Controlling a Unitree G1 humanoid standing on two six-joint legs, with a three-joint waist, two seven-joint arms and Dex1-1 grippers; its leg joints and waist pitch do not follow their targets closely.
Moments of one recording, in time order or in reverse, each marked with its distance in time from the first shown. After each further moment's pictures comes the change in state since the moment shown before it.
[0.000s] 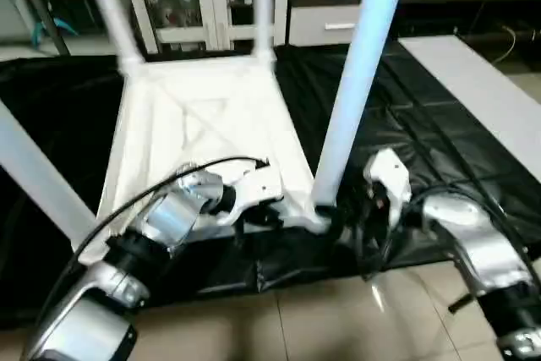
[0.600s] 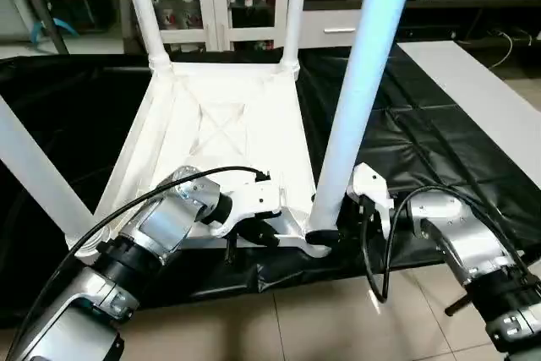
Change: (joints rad) left arm 0.040 0.044 -0.029 -0.121 -0.001 0.090 -0.077; right arm -0.094 0.035 0.084 0.120 -0.019 -0.015 0.198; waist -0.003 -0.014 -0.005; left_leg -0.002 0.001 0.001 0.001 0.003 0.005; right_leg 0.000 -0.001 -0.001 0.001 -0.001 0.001
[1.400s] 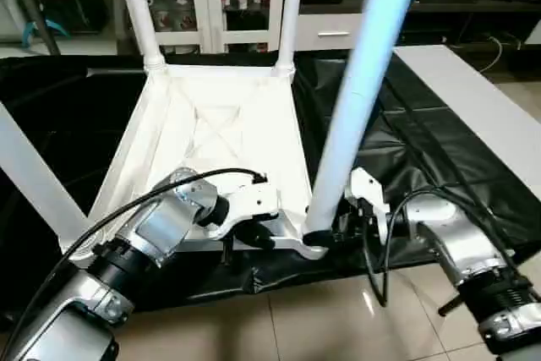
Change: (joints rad) left arm 0.010 0.012 -0.012 -0.022 0.012 0.039 0.022; right arm 0.002 0.053 -0.022 0.076 0.014 -0.009 0.014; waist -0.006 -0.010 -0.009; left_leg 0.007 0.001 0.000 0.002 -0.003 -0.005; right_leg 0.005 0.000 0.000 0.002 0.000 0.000
